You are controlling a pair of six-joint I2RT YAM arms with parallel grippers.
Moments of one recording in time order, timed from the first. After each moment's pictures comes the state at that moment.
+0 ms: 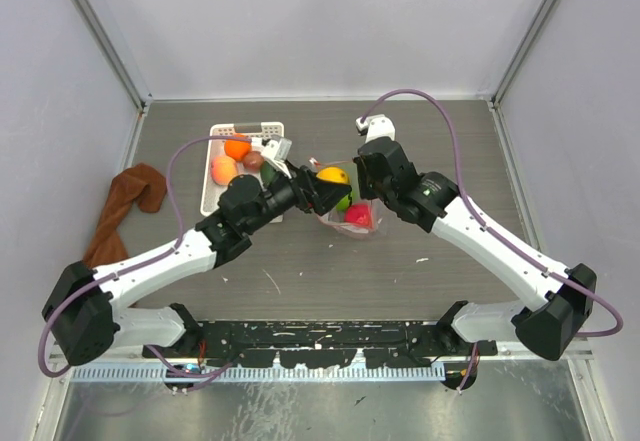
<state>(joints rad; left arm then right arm) -0.82 1.21 0.80 0.47 0.10 -0.62 0.75 1.27 1.24 -0.61 0.40 0.30</state>
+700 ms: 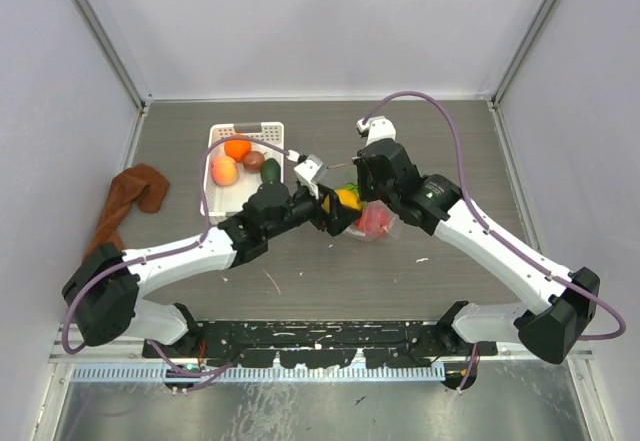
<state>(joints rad) -0.90 1.36 0.80 0.45 0.11 -0.34 0.75 1.24 1.22 -0.60 0.35 0.32</state>
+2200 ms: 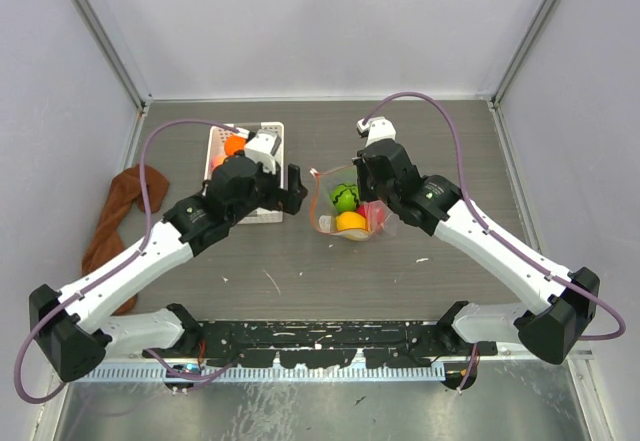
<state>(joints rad) -0.78 1.13 1.03 -0.28 -0.18 -0.30 0.74 1.24 1.21 -0.58 0.34 0.32</state>
